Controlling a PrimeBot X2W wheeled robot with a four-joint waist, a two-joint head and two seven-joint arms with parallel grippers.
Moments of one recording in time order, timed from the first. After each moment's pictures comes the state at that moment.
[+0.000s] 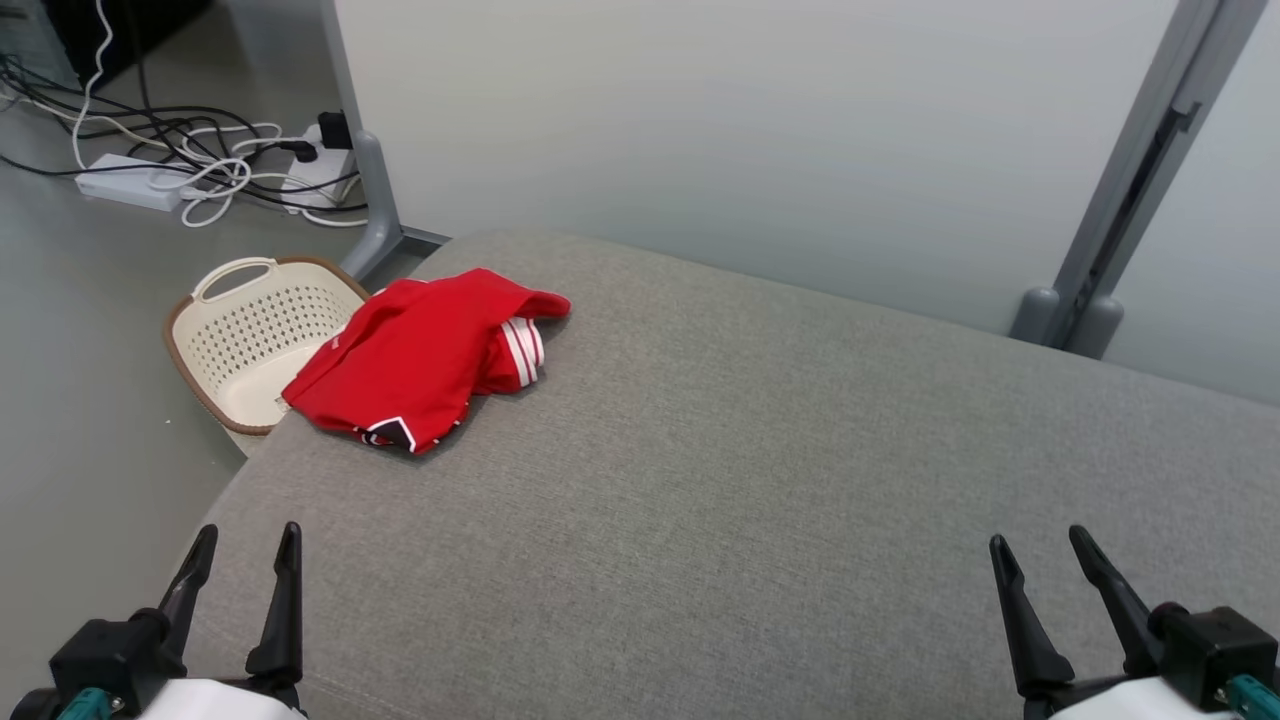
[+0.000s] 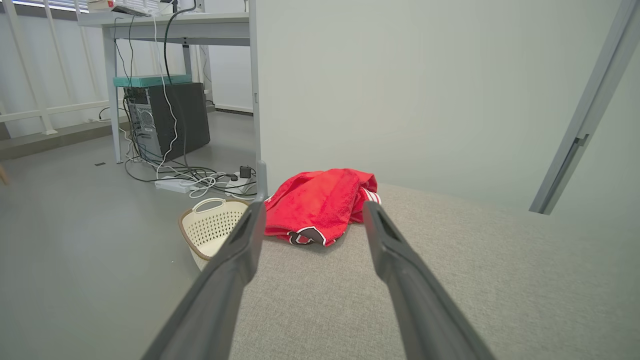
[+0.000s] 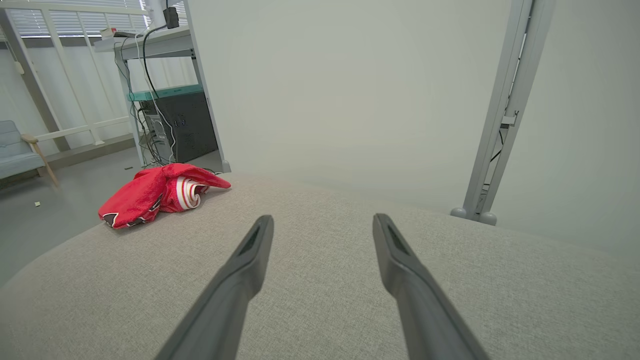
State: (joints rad) left arm 0.09 0.40 -0.22 0.03 -0.52 0.16 -0.19; right arm 0.14 -0.05 0.02 -0.03 0.17 0.13 -0.07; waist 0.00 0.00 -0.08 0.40
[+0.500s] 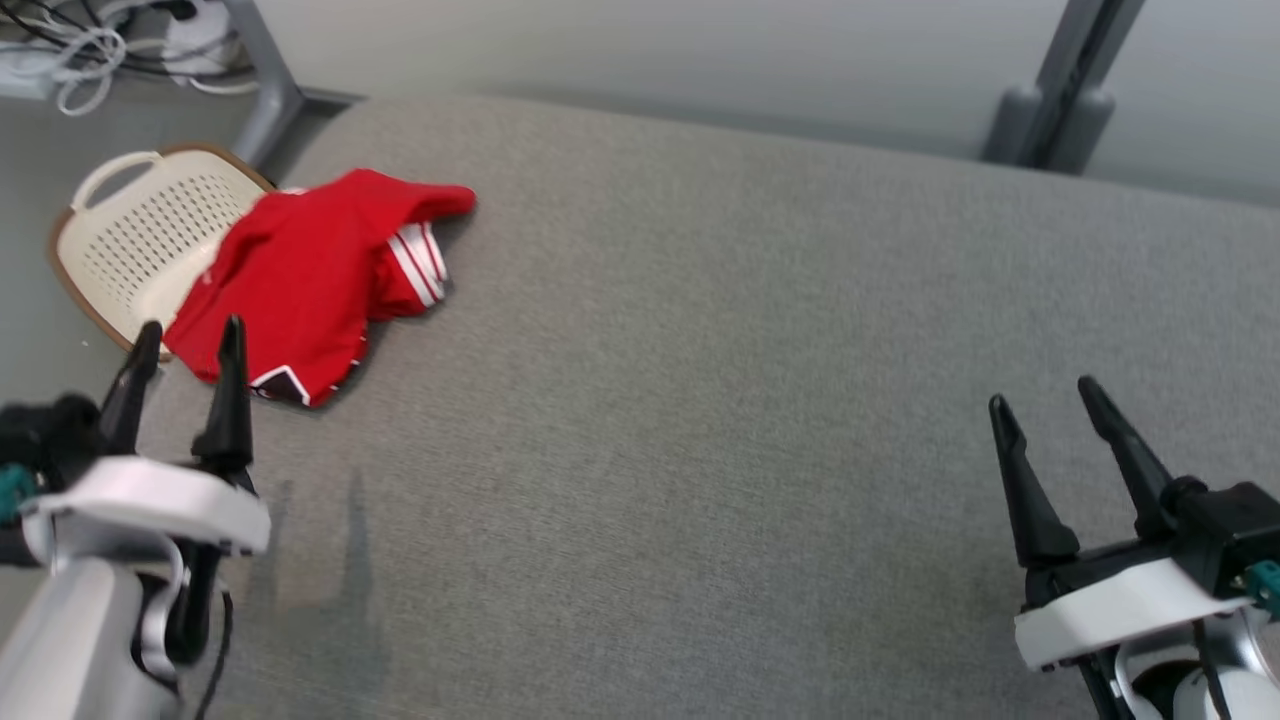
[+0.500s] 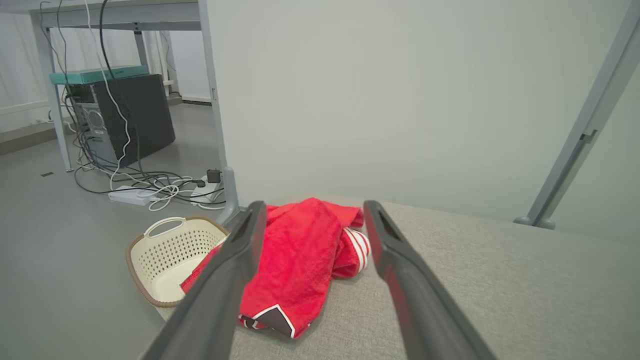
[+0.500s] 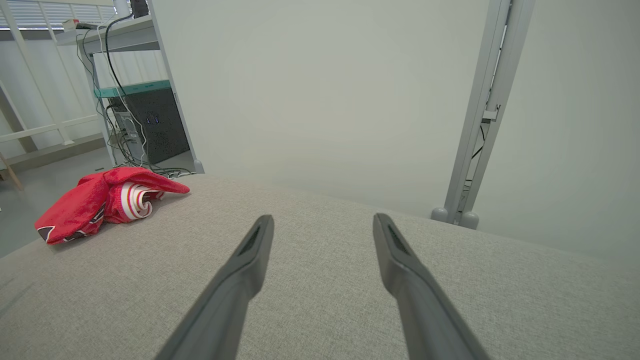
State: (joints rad) left arm -0.30 0.38 -0.19 0.30 -0.59 0.05 -0.20; right arm -0.03 -0.07 0.04 -0.13 0.11 0.13 -0.01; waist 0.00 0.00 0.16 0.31
